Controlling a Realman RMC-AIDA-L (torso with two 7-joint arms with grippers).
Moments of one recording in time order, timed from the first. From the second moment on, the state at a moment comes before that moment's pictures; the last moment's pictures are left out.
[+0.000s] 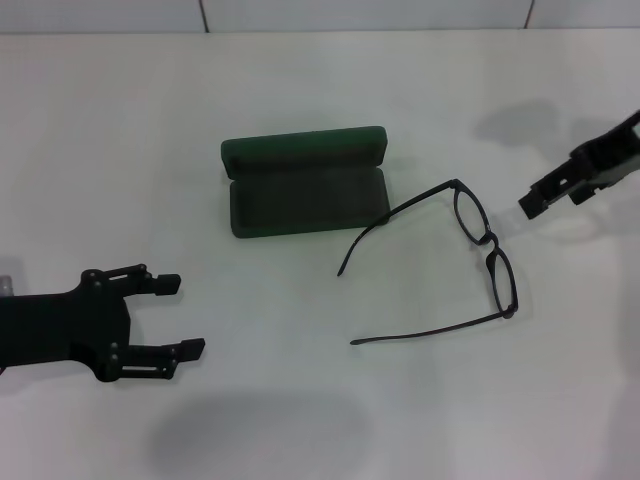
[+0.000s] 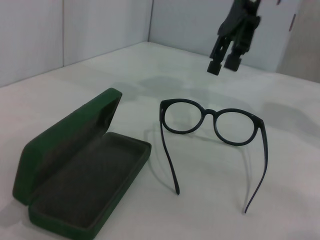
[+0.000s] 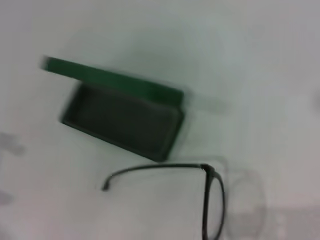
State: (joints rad) left arm -0.25 -2.04 0.82 0.85 2.00 1.65 -1.25; right arm 0.97 1.86 -1.12 -0.79 -2.41 -1.65 2.64
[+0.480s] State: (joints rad) left arm -0.24 -2.04 0.82 0.85 2.01 1.64 -1.21; right arm 1.15 1.99 -1.12 -0.69 -2.72 -1.60 2.80
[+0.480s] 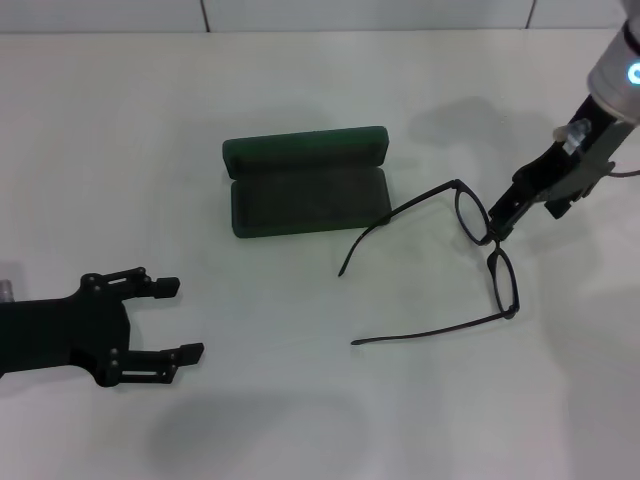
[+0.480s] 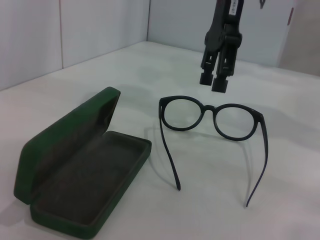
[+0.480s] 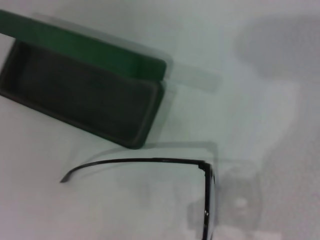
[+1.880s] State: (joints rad) left arm -0.25 -2.05 0.82 0.83 2.03 1.60 -1.21; right arm 1.17 2.03 -1.25 -0.57 -2.61 -1.47 2.84
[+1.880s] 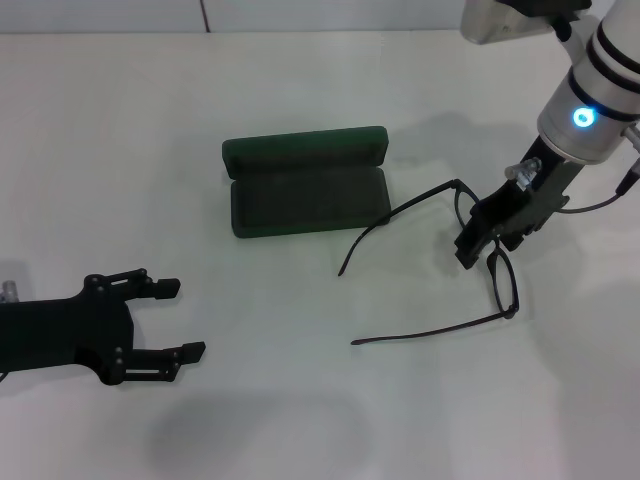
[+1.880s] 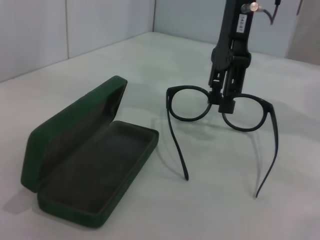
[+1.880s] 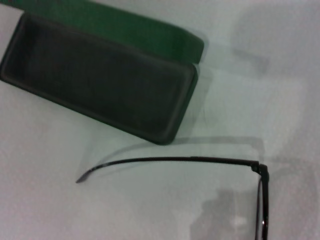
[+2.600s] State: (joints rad) left arm -0.25 -2.05 0.82 0.83 2.03 1.59 -1.21; right arm 1.17 2.03 -1.27 -0.57 -2.62 -1.47 2.84
